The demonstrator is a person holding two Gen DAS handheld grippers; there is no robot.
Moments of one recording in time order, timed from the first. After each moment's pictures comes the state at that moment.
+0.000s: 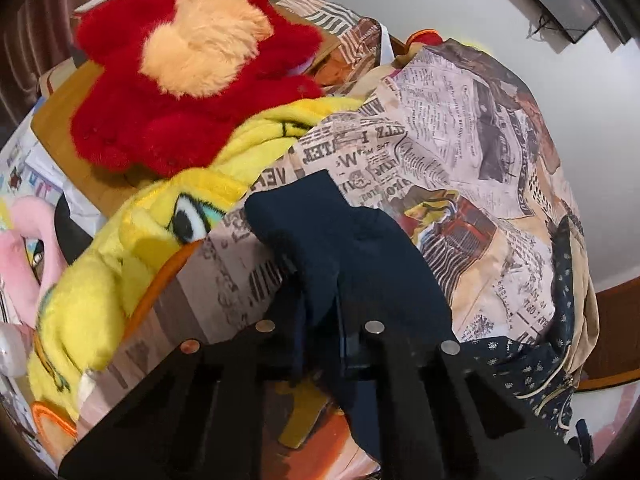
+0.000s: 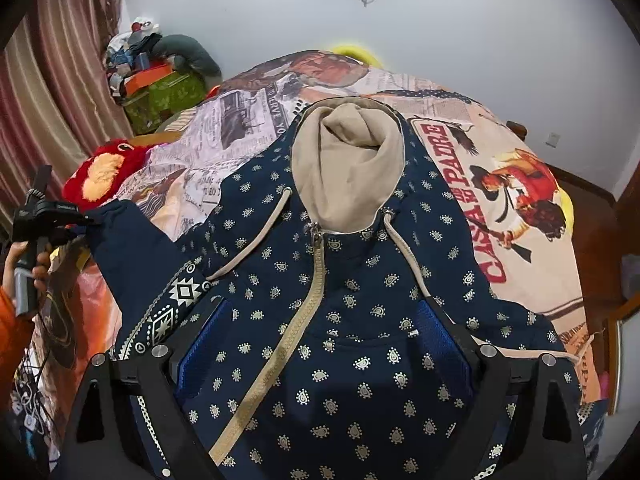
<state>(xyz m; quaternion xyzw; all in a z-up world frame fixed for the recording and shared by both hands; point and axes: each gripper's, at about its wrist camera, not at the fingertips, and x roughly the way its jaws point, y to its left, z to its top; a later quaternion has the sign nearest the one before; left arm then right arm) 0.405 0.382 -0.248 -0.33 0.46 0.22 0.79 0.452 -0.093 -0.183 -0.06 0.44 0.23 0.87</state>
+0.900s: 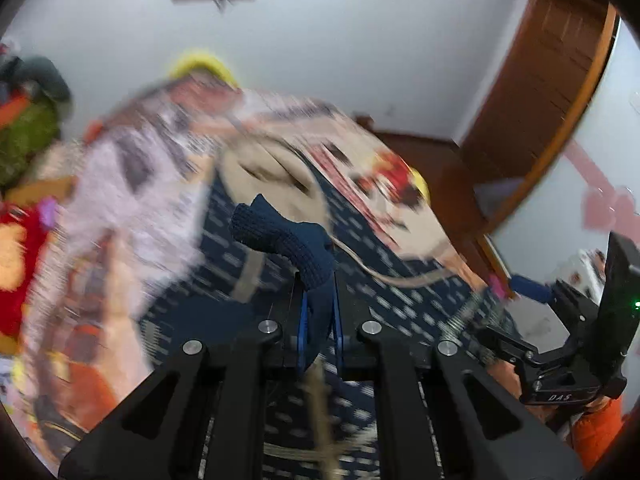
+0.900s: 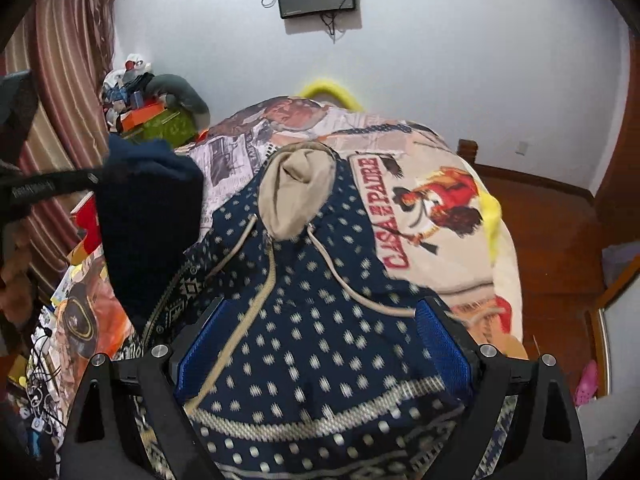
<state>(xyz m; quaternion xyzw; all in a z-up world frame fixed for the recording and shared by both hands) 0.415 0.017 -0.095 -0.08 0.44 -0.11 0.89 0.387 -0.206 -0.105 -0.03 0.40 0.21 0.89</state>
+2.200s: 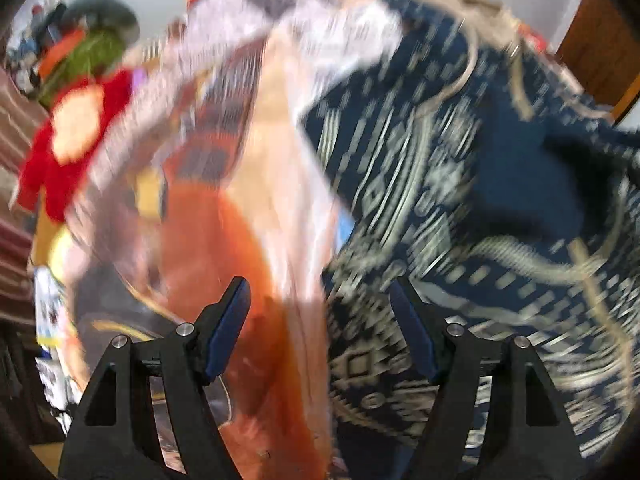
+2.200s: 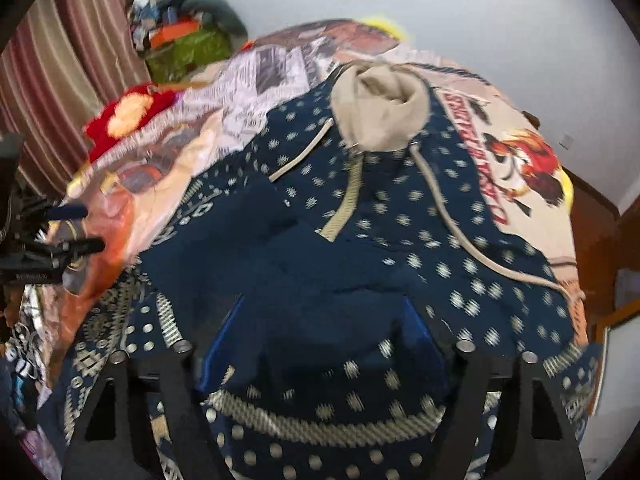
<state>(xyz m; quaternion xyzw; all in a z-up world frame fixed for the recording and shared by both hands) 0.318 0.190 -0.255 0.00 0.58 0.03 0.81 0.394 -0.083 -0.194 -0.13 0.48 0.26 0.83</state>
